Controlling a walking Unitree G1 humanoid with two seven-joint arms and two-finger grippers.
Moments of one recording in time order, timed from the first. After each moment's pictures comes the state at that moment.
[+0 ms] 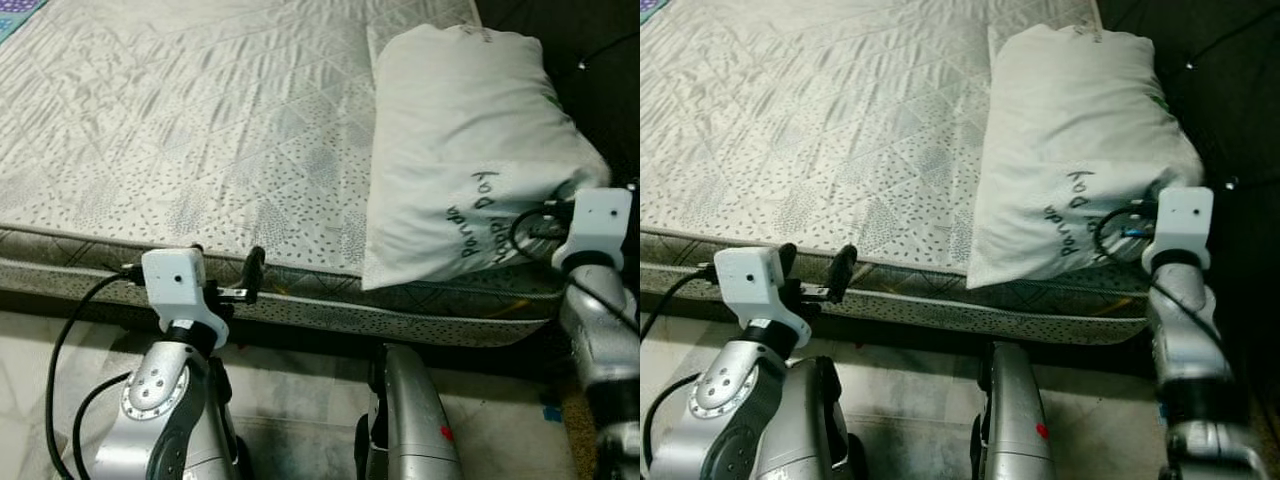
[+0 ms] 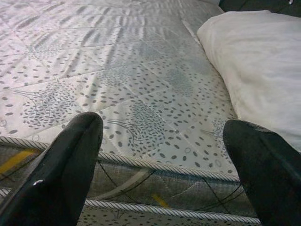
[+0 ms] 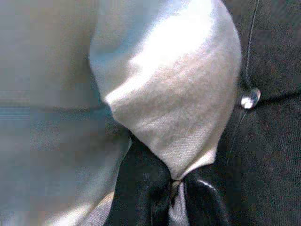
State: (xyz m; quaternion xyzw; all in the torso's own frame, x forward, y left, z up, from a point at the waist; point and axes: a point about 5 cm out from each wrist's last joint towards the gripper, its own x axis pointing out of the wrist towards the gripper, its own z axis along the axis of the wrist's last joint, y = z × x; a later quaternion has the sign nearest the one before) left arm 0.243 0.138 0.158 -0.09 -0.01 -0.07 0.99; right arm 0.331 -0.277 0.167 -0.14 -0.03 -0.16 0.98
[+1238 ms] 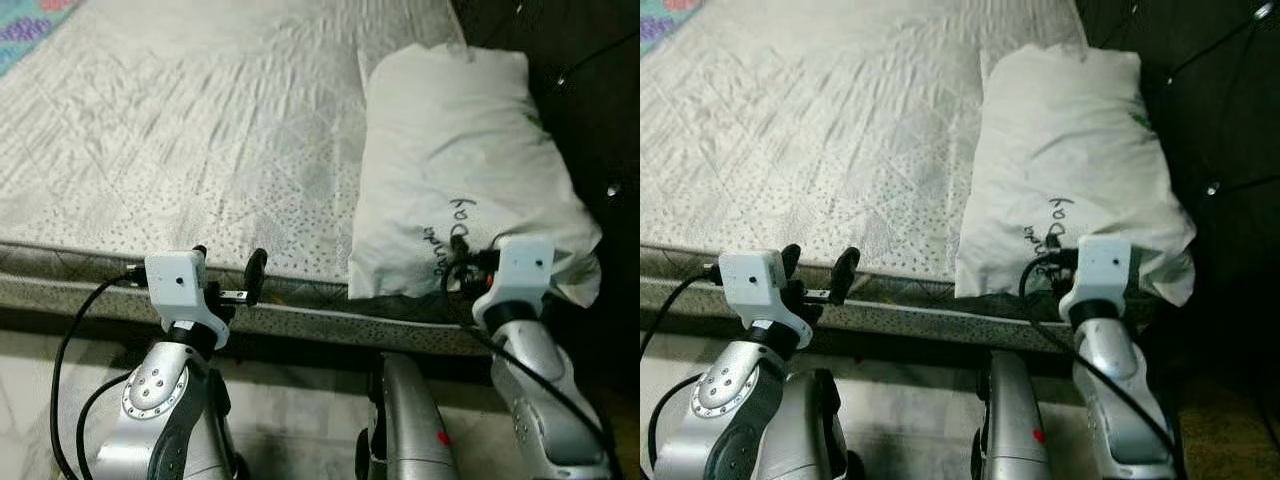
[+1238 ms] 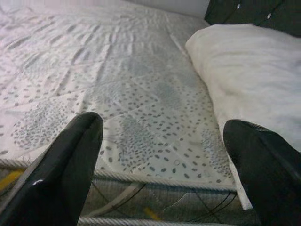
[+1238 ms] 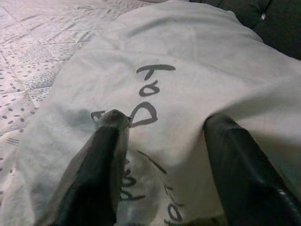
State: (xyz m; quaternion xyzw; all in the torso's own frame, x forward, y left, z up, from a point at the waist) left arm 0.245 0.139 0.152 -0.09 -0.02 -0.09 0.99; right arm 0.277 -0.183 0.149 -0.05 -0.02 -0.03 1.00
